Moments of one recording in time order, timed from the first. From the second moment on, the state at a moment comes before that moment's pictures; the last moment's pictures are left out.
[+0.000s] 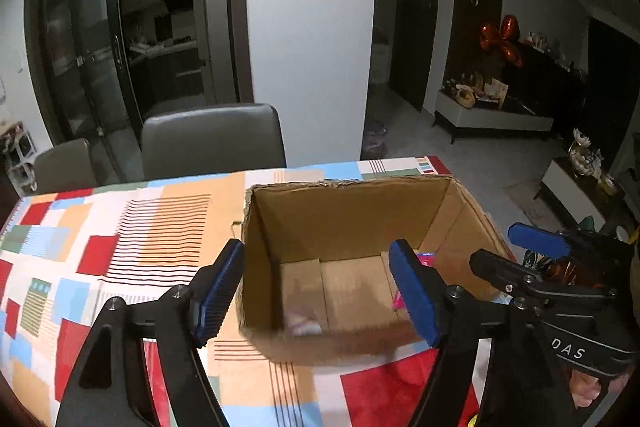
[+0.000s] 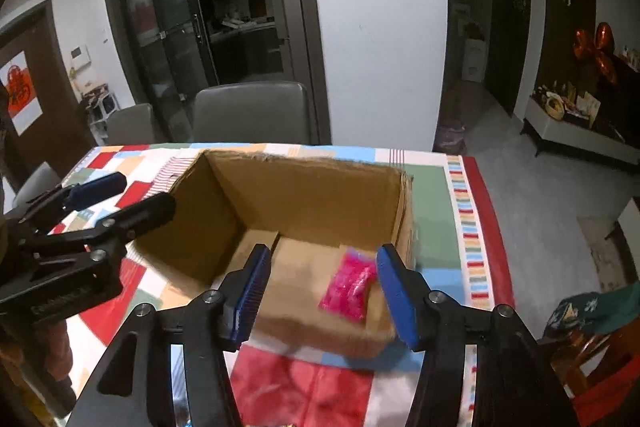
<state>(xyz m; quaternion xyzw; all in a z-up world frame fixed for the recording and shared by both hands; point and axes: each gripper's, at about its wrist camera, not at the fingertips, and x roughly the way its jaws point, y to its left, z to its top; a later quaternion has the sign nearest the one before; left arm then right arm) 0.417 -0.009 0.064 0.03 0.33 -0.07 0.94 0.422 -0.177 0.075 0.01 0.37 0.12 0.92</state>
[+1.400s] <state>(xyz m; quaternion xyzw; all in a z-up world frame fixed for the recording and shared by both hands) 0.197 -0.038 -0.022 0.04 0.34 -0.12 0.93 0.219 -0.212 -0.003 0.03 0.36 0.12 0.93</state>
